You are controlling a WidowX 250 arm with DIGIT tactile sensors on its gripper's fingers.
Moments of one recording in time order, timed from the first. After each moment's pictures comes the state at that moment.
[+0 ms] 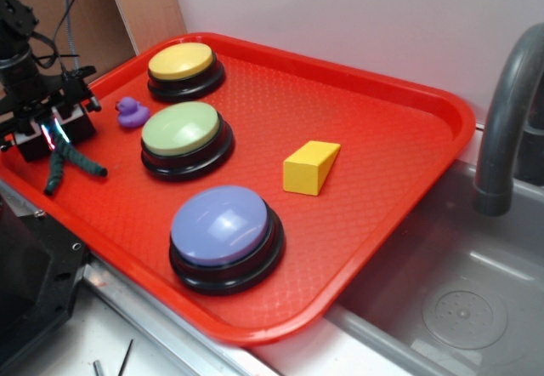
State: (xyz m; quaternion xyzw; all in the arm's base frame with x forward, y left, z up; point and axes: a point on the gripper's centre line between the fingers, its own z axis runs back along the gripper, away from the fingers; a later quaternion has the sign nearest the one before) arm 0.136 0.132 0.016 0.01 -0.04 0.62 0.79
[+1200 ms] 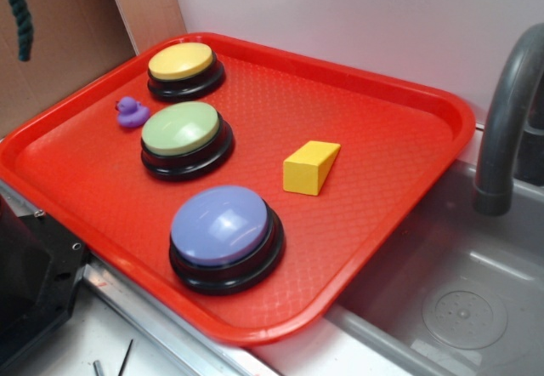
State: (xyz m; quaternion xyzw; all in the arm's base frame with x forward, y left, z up) arm 0.118 0.039 0.243 -0.05 -0.05 0.10 0.99
